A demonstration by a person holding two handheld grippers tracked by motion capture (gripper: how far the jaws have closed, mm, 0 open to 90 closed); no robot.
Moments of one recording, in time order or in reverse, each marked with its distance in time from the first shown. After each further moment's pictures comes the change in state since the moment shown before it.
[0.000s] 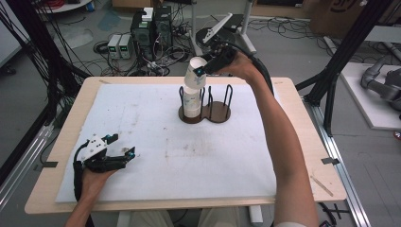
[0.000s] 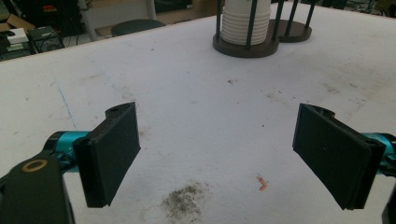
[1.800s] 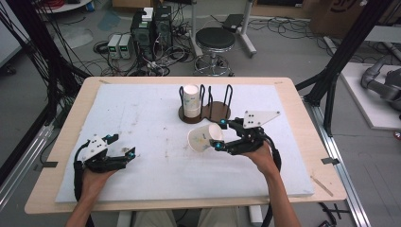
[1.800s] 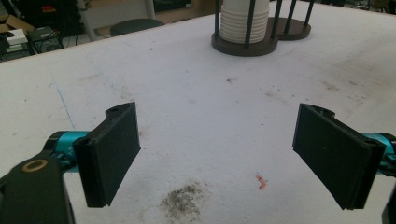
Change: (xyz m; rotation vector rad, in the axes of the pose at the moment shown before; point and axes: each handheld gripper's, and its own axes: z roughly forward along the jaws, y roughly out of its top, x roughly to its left) left arm -0.001 0.000 0.000 0.010 -0.004 0.010; right arm 0.159 -0.180 0.006 -0.511 0.127 0.065
